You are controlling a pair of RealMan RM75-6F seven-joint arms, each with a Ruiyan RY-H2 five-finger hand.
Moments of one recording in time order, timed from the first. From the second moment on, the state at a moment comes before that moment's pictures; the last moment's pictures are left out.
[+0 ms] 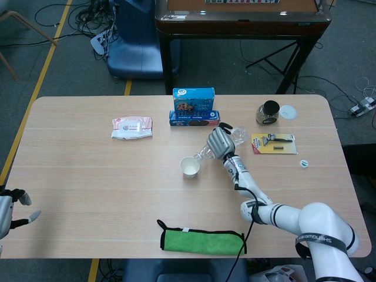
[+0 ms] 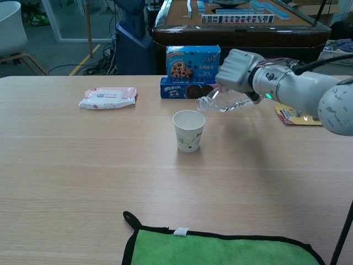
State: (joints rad) left arm -0.09 -1.10 -0.08 -1.58 1.43 1.49 0.07; right arm 1.10 -1.72 0.07 -1.04 -0.78 0.85 -1.29
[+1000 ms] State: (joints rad) left arm -0.09 -1.10 -0.08 -1.59 1.43 1.49 0.08; right arm 1.14 -1.72 0.06 -1.10 -0.71 0.93 -1.42
